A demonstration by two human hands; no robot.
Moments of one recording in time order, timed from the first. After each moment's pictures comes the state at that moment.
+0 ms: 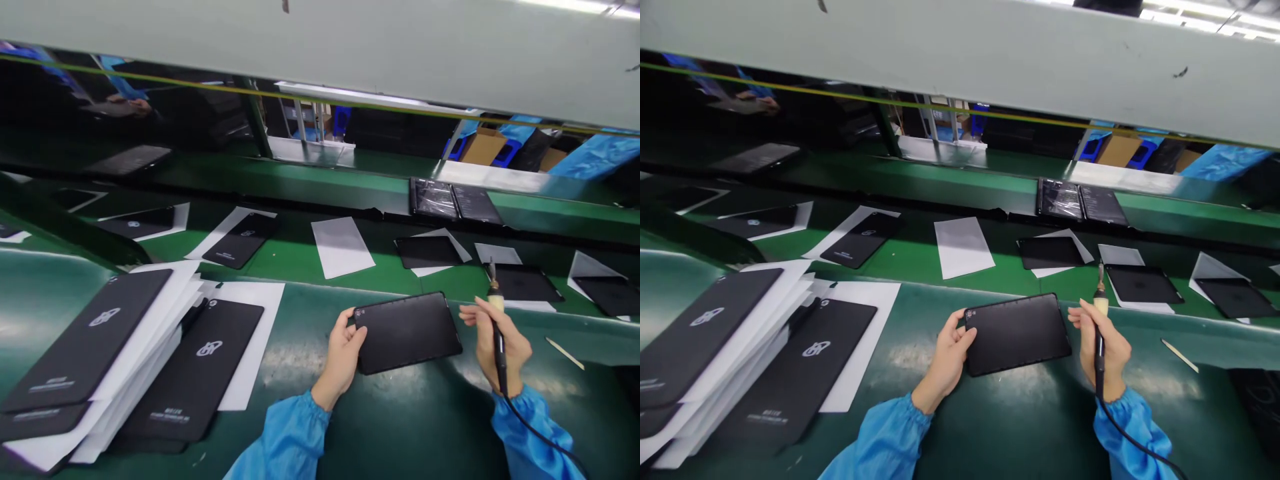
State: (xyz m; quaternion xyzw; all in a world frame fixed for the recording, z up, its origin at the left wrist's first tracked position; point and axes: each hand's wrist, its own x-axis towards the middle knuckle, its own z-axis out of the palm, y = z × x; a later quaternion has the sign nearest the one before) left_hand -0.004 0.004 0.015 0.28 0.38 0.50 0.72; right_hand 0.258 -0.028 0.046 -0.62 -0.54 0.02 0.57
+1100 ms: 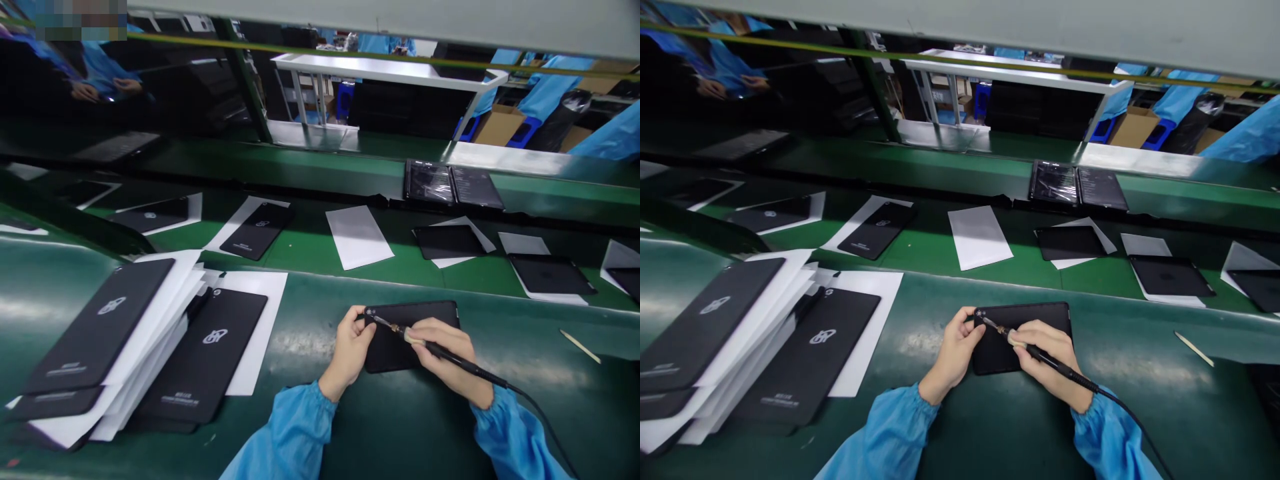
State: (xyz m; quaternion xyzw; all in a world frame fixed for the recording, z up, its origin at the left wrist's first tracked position) left_hand 0.000 -0.002 0.010 0.33 0.41 0.47 0.71; right_hand 0.199 -0.035 0.051 -0.42 -0.75 0.25 0.44
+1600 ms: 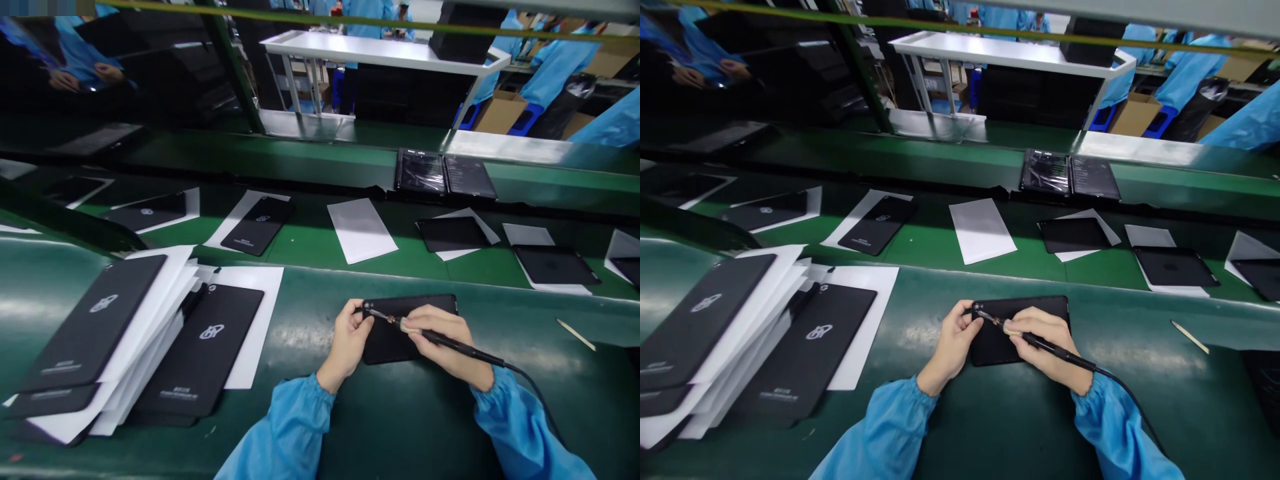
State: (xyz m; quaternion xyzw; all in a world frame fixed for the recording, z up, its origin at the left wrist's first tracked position) left_hand 0.001 -0.001 0.015 0.33 0.42 0.47 0.71; right_hand 0.204 -0.026 0.064 -0.42 -0.75 0.28 0.43
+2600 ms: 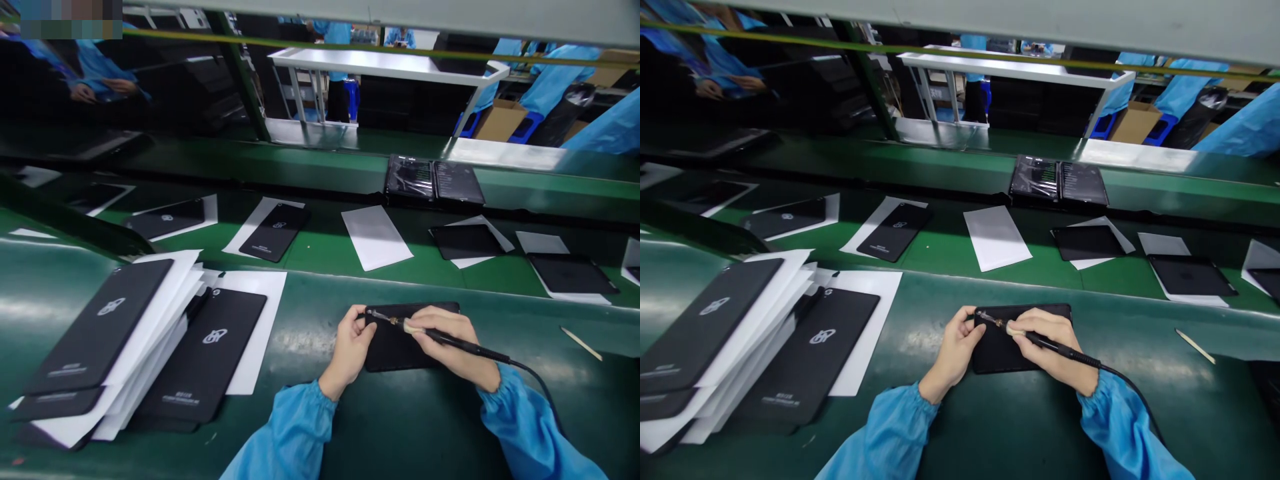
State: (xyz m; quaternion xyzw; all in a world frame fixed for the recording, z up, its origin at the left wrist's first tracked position) left_hand 0.000 -0.002 0.013 0.32 0.41 0.47 0.72; right_hand 0.201 -0.017 0.077 -0.43 -0.75 0.28 0.42
